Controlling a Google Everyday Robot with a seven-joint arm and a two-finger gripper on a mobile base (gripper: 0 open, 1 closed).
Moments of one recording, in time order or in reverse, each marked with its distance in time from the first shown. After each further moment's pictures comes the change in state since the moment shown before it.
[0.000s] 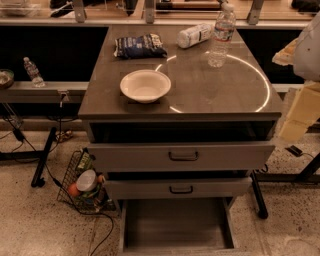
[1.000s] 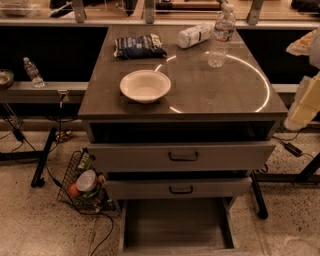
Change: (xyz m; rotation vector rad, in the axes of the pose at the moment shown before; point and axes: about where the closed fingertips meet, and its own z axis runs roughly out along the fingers) arm 0.030 -0.053 0.013 0.059 -0.061 0.011
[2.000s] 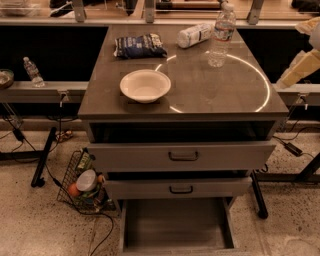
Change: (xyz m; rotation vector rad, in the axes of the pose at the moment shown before) arm 0.052 -0.162 0.063 0.197 -0.229 0.104
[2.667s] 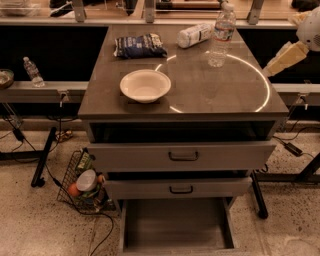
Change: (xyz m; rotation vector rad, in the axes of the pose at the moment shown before) arm -0.018 -0.040 0.030 0.078 -0.096 0.067
